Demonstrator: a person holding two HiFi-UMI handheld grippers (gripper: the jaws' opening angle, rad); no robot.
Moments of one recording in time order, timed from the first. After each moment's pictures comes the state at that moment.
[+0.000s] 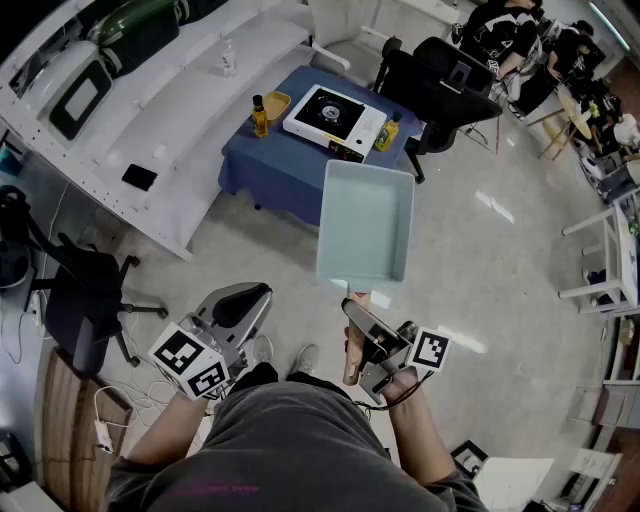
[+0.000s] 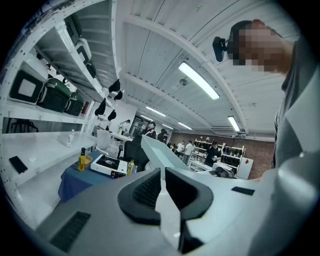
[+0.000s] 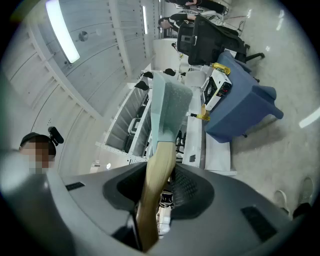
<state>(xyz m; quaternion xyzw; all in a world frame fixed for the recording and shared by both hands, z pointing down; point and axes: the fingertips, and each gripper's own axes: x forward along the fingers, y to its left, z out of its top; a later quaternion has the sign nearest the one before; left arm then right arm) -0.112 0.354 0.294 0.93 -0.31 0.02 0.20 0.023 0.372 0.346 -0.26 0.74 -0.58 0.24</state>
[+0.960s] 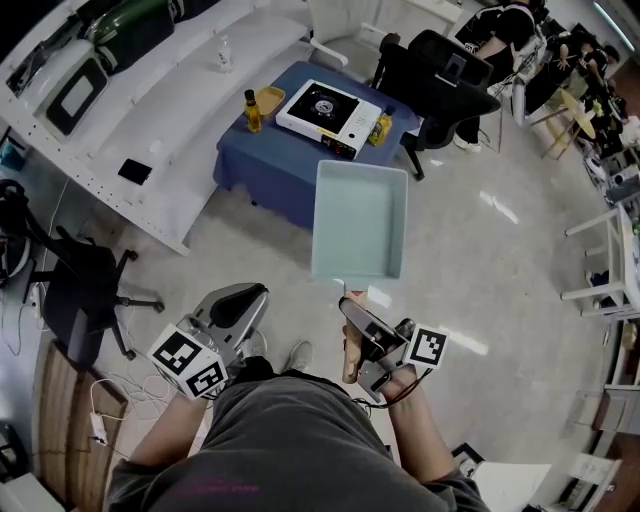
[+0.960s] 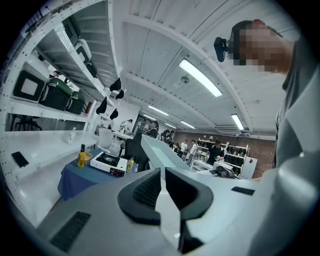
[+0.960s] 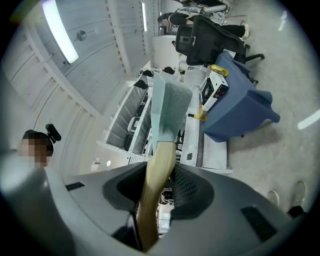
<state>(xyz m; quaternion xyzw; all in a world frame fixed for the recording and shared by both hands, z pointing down) -0.075 0.369 0.308 0.92 -0.33 0.02 0.20 0.061 0.383 0.361 -0.25 0.74 -0.58 0.23</state>
